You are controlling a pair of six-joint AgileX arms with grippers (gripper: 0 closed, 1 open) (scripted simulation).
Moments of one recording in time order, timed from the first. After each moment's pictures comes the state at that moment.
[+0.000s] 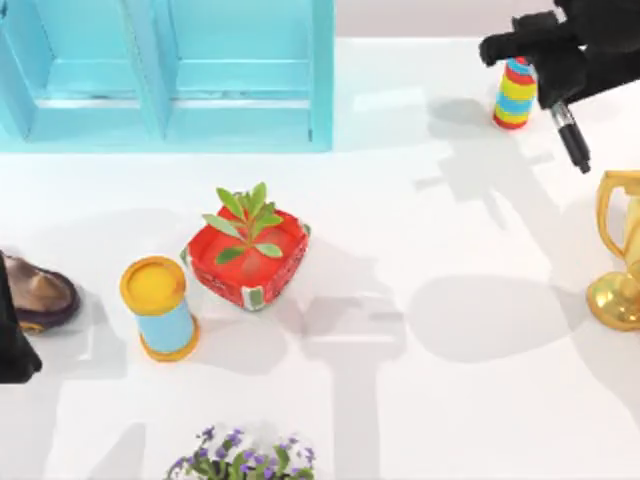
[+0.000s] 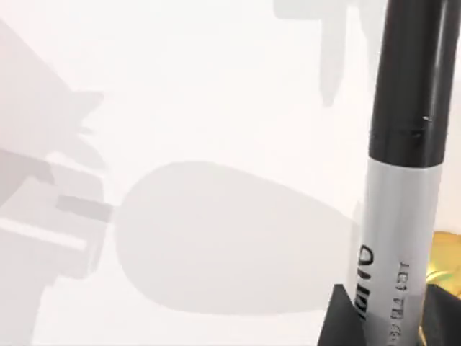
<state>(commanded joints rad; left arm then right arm) 0.00 0.00 0.00 0.00 0.00 0.00 0.36 1.92 2.01 -1.40 0.02 0.11</state>
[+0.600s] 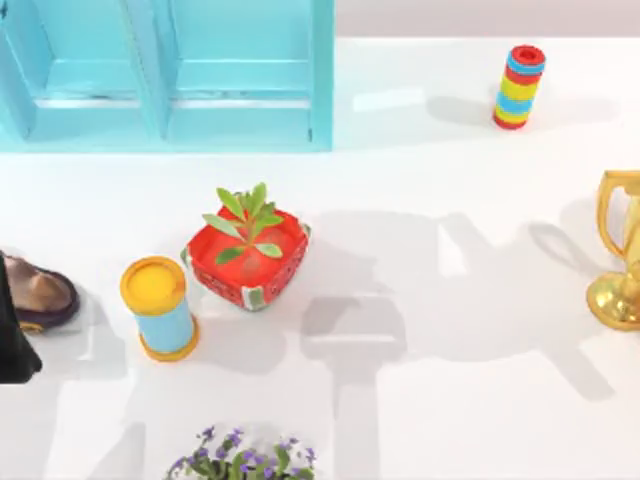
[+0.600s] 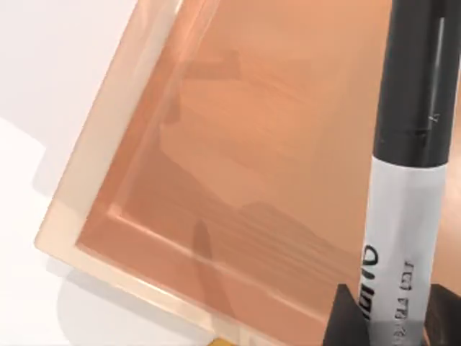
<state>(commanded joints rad) 0.00 0.00 0.00 0.00 0.00 0.00 -0.26 1.92 1.98 -1.47 0.13 0.87</state>
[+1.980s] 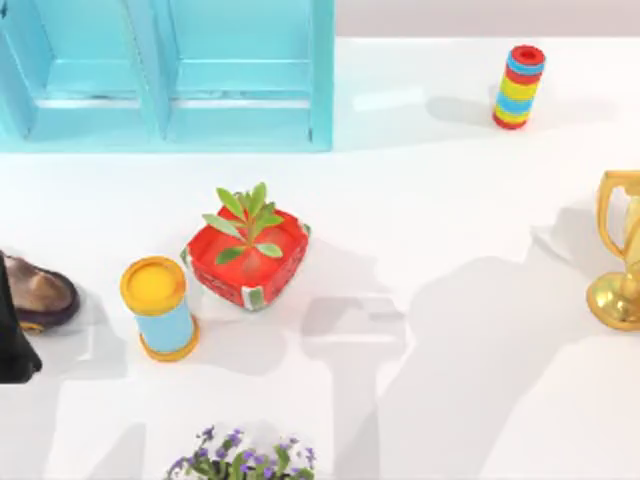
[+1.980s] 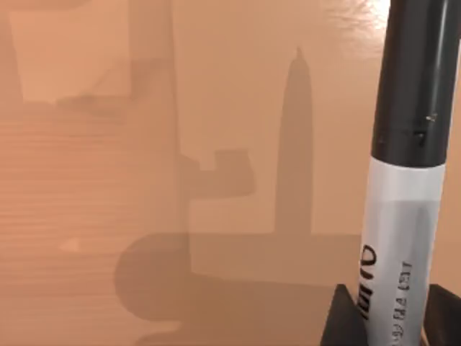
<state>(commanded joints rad) 0.00 0.00 0.00 0.00 0.00 0.00 -0.34 2.04 1.64 -1.29 0.11 1.21</state>
